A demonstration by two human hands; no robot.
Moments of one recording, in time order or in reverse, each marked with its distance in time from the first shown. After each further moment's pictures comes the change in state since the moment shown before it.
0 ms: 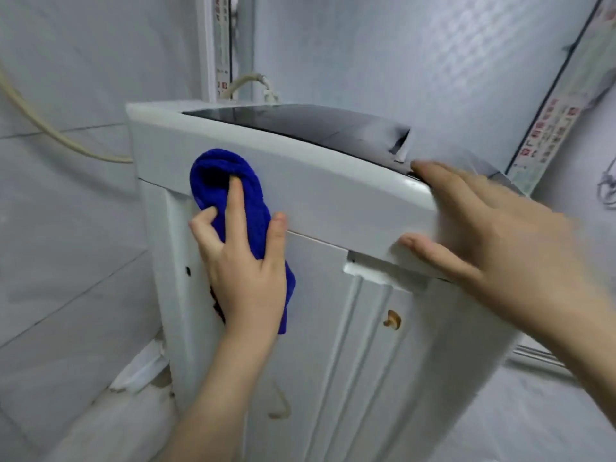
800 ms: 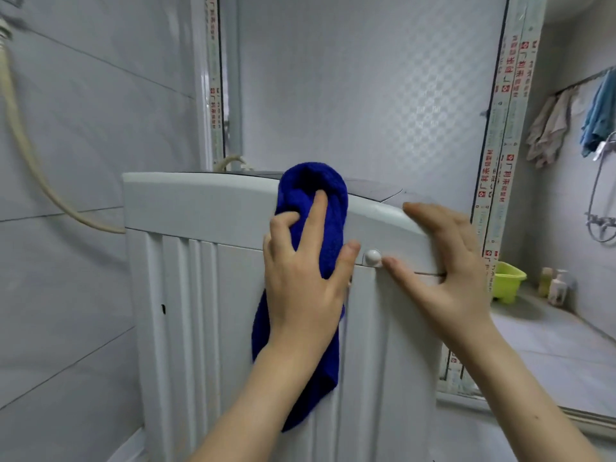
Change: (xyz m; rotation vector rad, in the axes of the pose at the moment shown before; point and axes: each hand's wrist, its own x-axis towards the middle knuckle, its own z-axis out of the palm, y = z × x) left_hand -0.069 0.082 0.044 0.014 -0.064 0.491; right_hand -0.067 0.046 0.065 0.609 0.648 0.023
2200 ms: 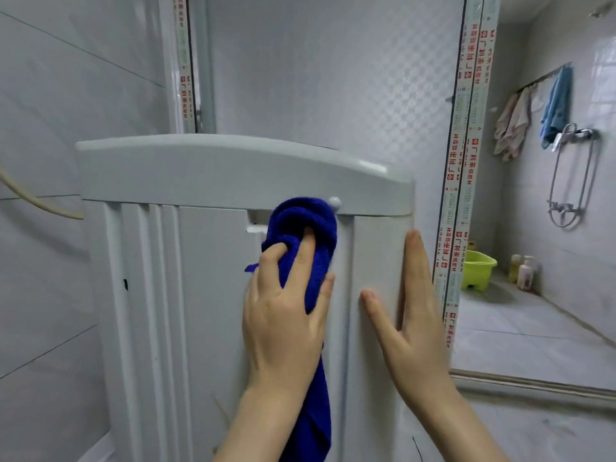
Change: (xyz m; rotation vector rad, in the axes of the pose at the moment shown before) left_hand -0.095 -0.013 0.015 0.129 -0.021 0.064; right_hand -0.117 -0.010 0.007 0.025 -0.028 0.268
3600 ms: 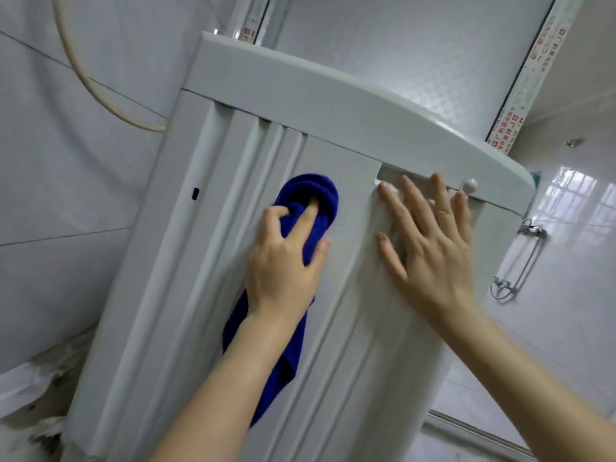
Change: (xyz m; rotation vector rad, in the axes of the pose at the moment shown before) left_hand -0.023 -0.124 -0.016 -0.143 0.117 -0.234; right_hand 0.045 -0.043 0.064 -1.021 -0.065 -0.729
